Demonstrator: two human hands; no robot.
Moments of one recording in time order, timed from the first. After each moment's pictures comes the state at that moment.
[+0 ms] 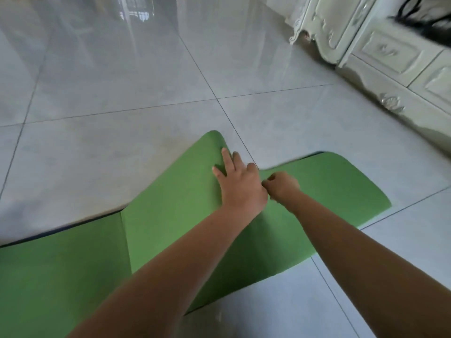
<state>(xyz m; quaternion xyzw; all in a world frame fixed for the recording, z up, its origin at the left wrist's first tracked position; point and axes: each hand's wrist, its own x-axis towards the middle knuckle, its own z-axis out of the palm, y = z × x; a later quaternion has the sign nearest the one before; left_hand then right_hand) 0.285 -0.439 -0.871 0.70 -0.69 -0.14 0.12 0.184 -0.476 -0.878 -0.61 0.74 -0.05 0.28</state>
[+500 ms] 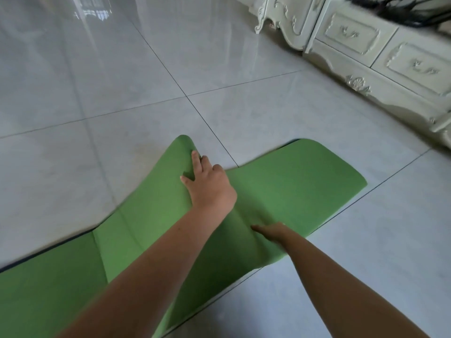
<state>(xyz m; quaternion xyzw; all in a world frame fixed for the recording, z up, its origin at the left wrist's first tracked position) 0.284 -0.455 -0.881 0.72 -0.68 -0.16 0.06 0.123 -0.419 -0.974 -0.40 0.80 0.05 0.45</state>
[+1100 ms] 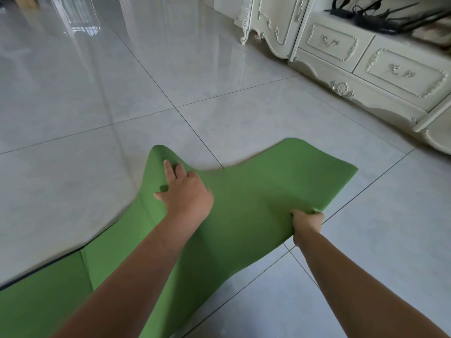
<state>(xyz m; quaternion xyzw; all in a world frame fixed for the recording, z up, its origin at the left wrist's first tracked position) 0.299 -0.462 -0.870 0.75 -0.64 -0.17 0.03 0.067 -0.436 -0.963 -0.05 0.79 -0.49 0.36</state>
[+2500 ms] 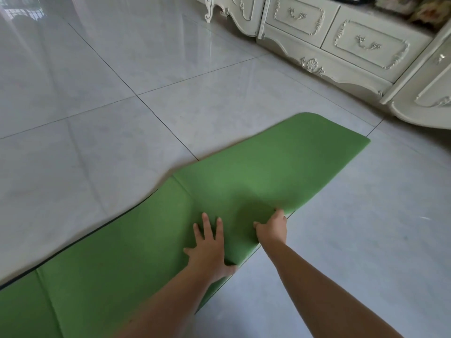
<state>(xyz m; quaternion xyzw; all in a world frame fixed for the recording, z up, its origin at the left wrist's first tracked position) 0.231 -0.397 -1.025 0.56 -0.77 -0.28 -0.15 0.079 -0.405 -1.014 -0.27 0.86 -0.29 0.32</state>
